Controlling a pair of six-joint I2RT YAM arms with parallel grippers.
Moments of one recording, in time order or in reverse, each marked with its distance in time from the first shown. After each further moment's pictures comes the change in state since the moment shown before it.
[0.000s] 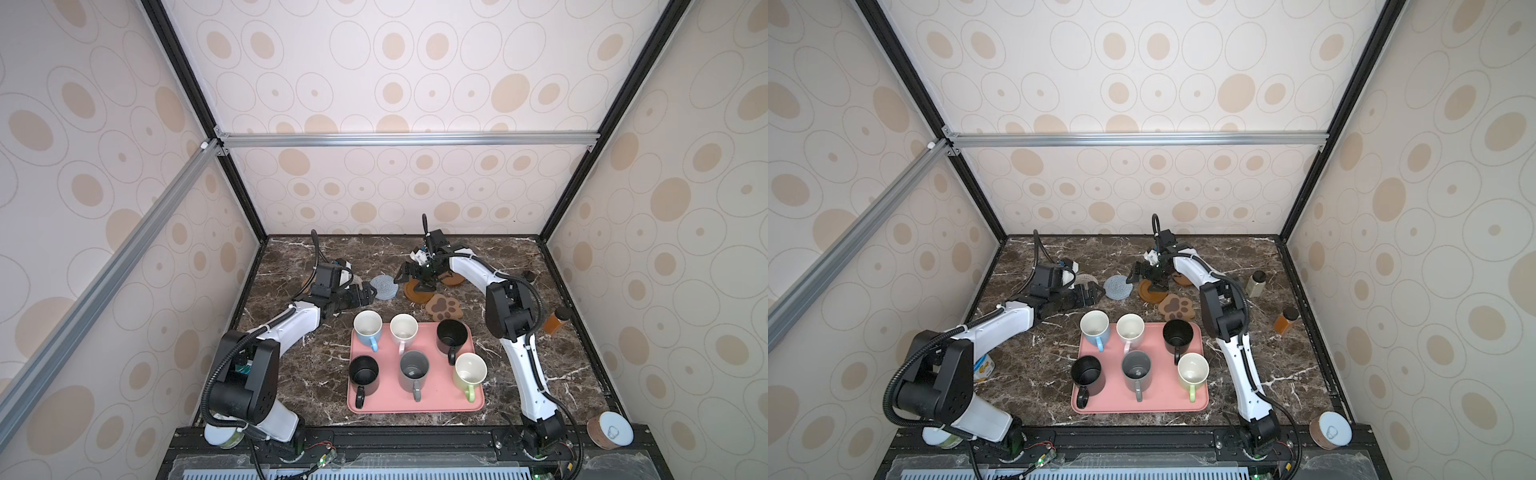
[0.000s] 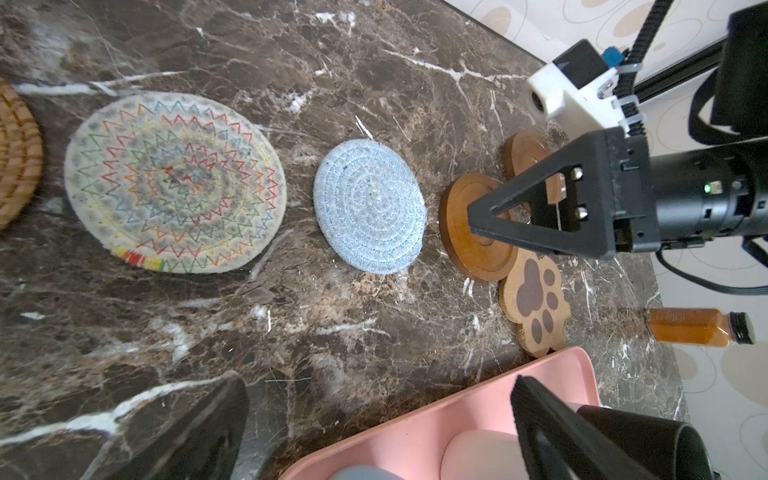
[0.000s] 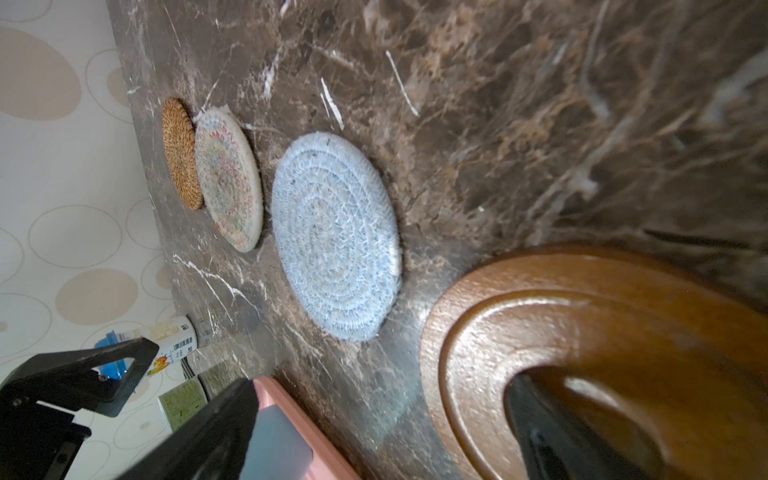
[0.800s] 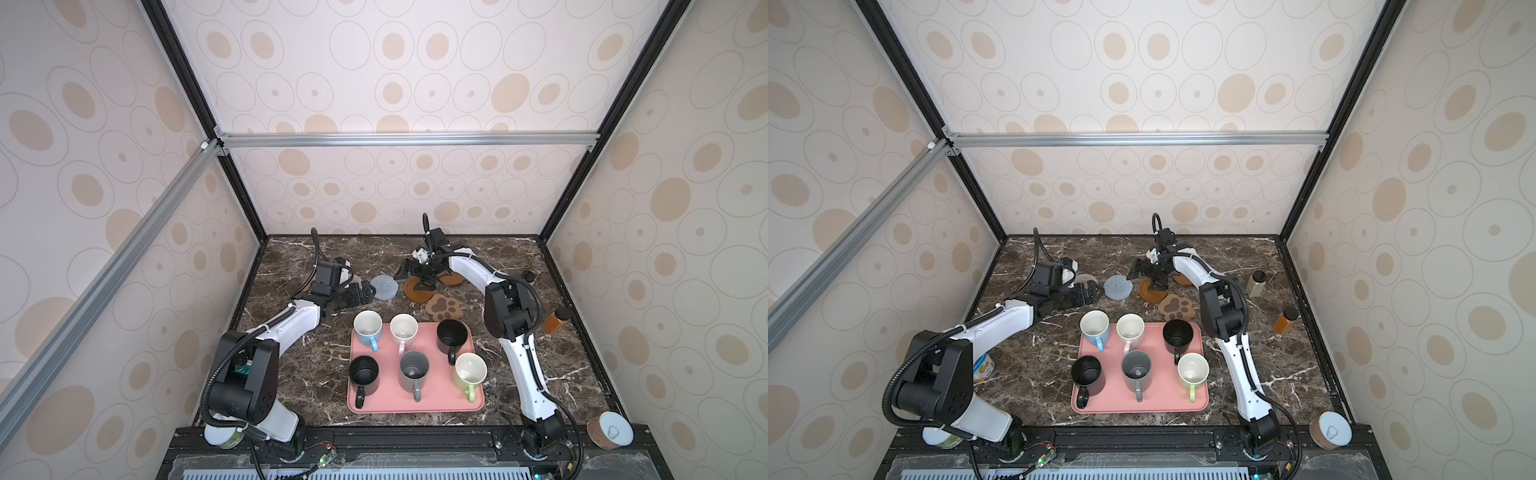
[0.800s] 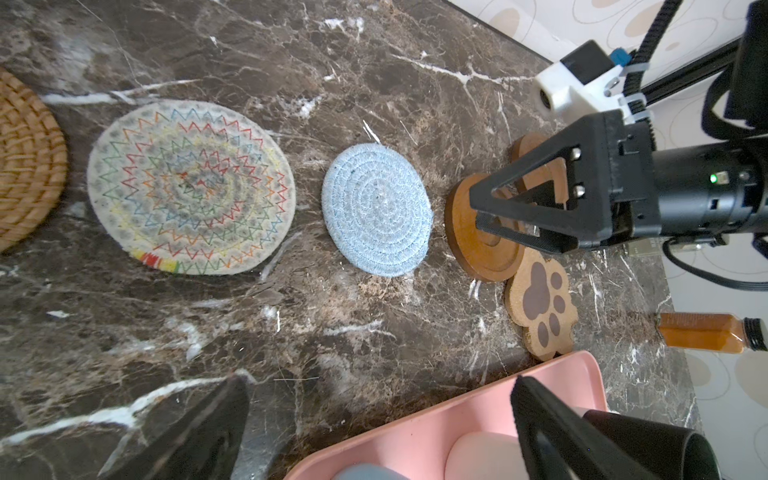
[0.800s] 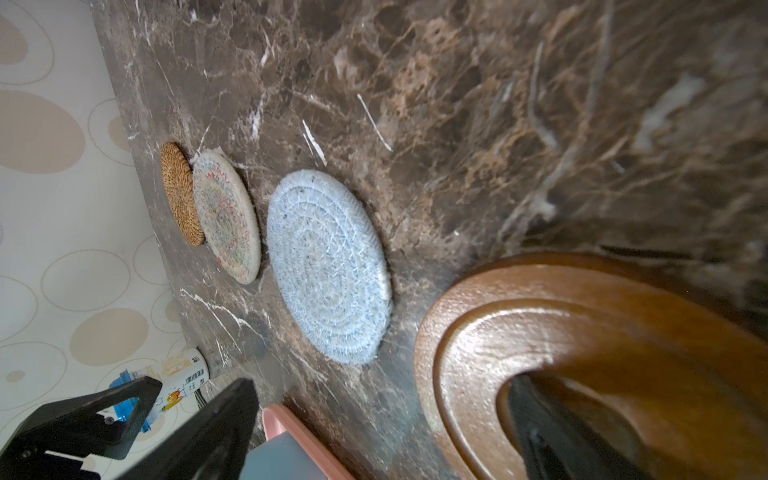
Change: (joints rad) left arm 0.000 0.000 0.022 -0.031 -0.019 0.008; right arm -0.001 0.019 0.036 0.014 0.036 0.101
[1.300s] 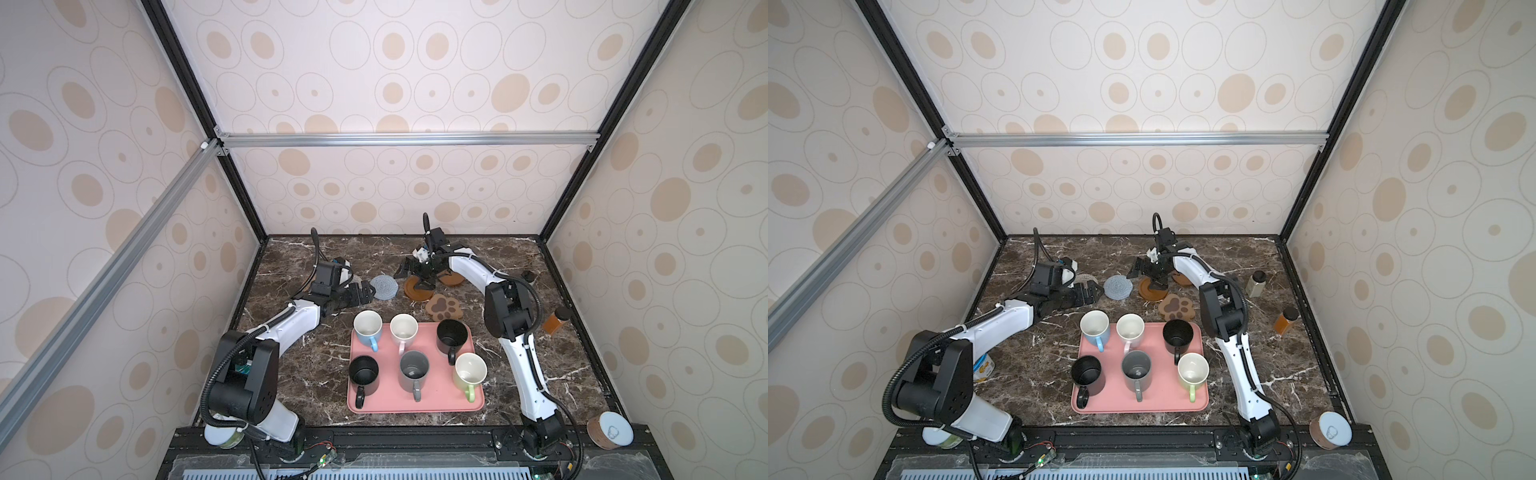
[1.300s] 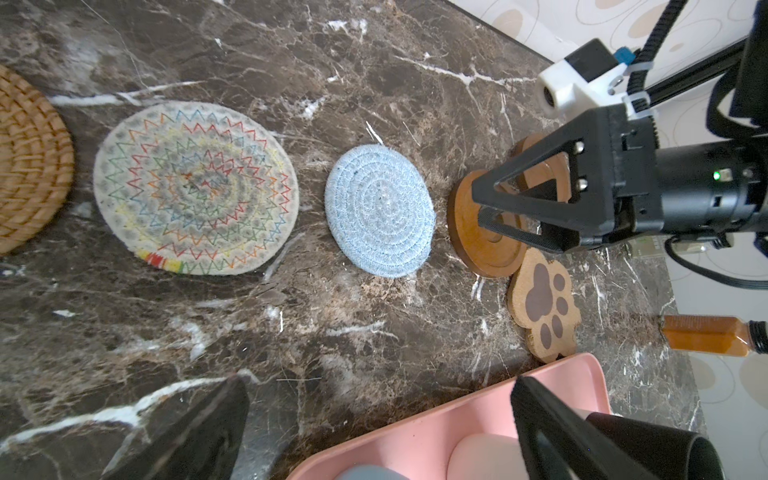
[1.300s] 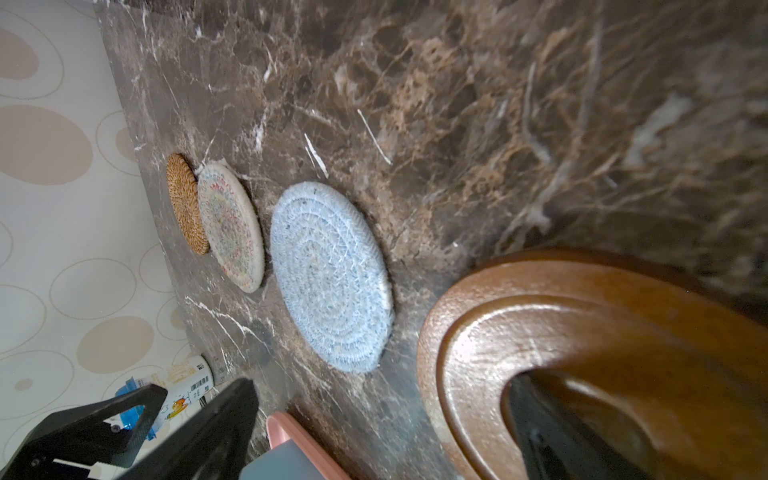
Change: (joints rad) left arm 0.000 0.000 0.000 -0.001 -0.007 0.000; right arm -0.002 0.002 0.000 0.023 -0.004 0.023
